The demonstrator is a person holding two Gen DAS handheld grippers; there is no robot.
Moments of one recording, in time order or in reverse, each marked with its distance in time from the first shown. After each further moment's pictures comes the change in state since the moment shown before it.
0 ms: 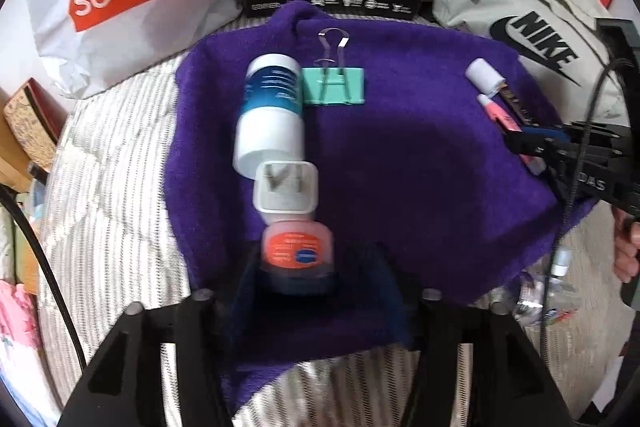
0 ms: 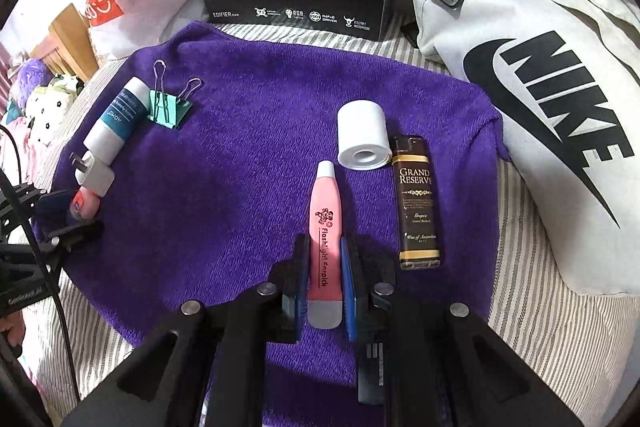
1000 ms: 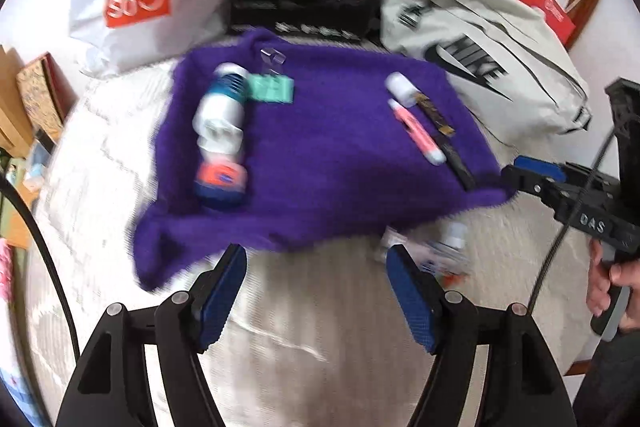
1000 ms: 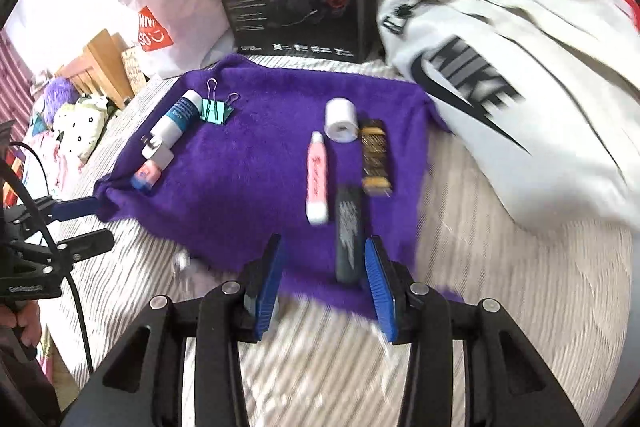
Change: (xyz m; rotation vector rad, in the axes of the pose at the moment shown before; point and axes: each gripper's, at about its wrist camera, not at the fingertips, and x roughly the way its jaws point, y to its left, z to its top) left arm -0.072 -0.056 -0.058 -0.103 -0.059 -0.095; right arm -0.099 -0.030 -0.069 0.034 -0.106 0.076
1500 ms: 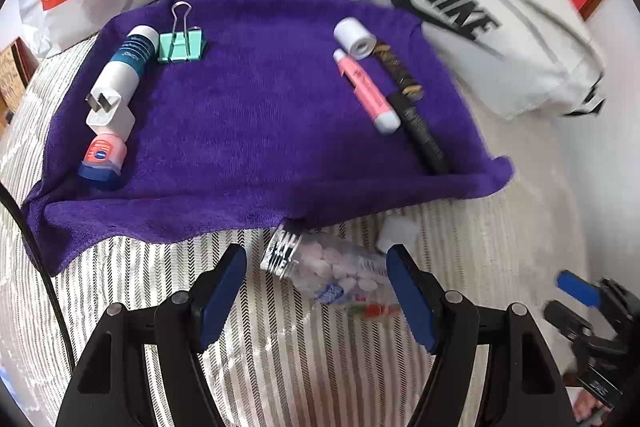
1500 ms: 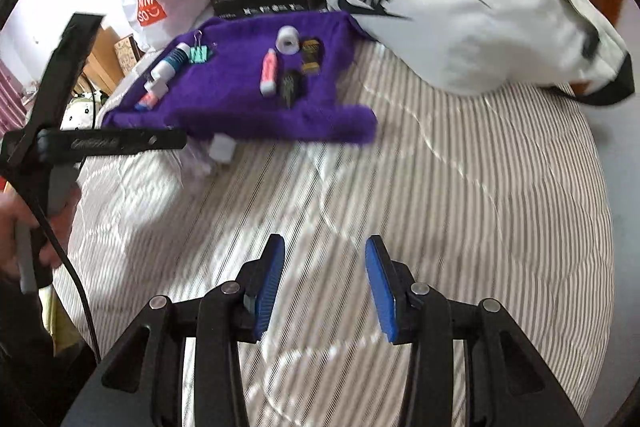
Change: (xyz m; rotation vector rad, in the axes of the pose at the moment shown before) left arm 0.059 -0.067 0.002 -0.018 0.116 0.016; right arm -0.058 -0.046 -0.122 0.072 0.045 -0.025
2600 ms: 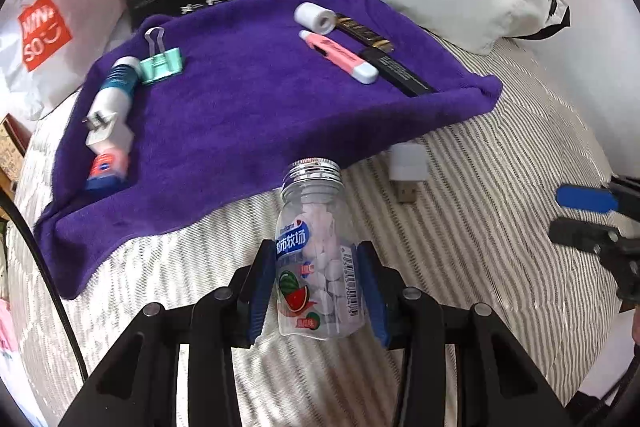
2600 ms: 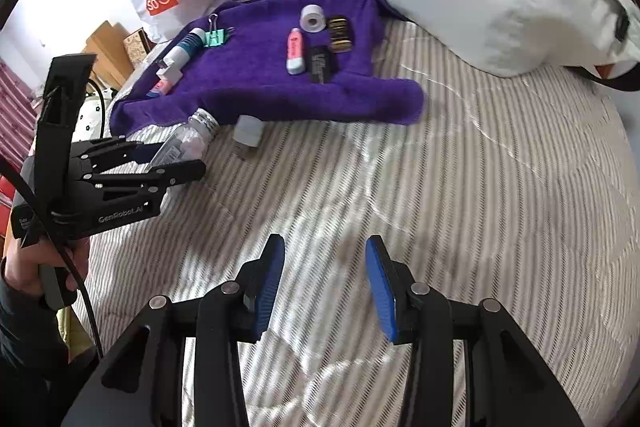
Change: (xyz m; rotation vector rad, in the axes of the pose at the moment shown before) left arm -0.016 0.003 -0.049 0.263 -0.074 0.055; right arm 0.026 0.026 0.003 0.012 0.027 0.068
